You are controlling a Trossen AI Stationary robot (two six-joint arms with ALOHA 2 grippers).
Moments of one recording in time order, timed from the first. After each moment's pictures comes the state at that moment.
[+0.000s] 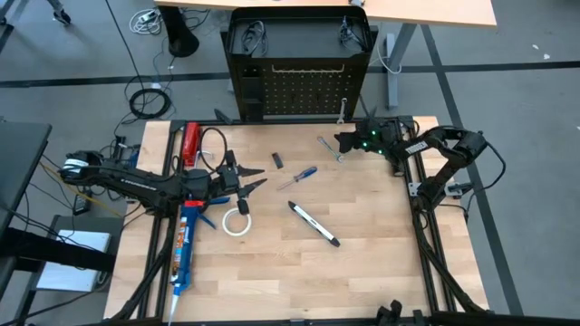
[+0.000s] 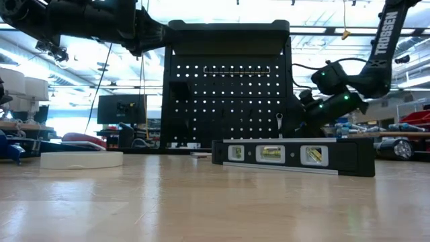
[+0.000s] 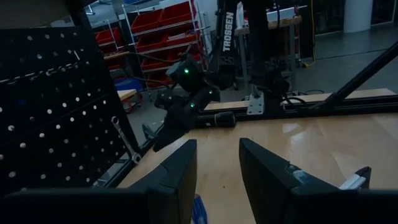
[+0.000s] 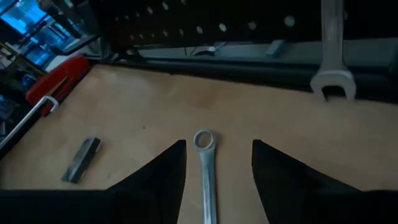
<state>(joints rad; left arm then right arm) -0.08 1.10 0.40 0.71 -0.38 0.18 -0.86 1.63 0.40 0.80 -0.20 0.50</state>
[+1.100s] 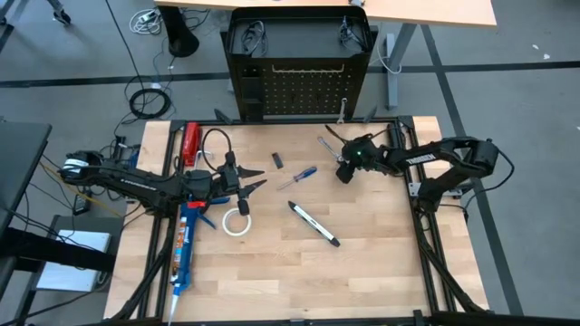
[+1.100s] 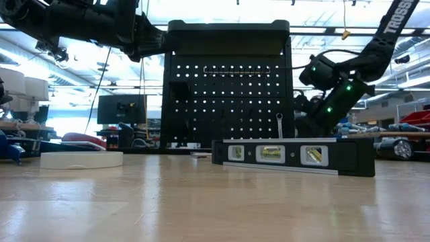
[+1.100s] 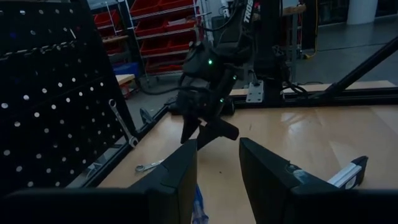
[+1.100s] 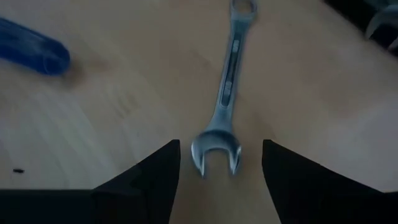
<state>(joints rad) -0.08 1.10 0.40 0.66 -0.39 0.12 -0.54 1.48 0.43 0.24 0.15 0.07</state>
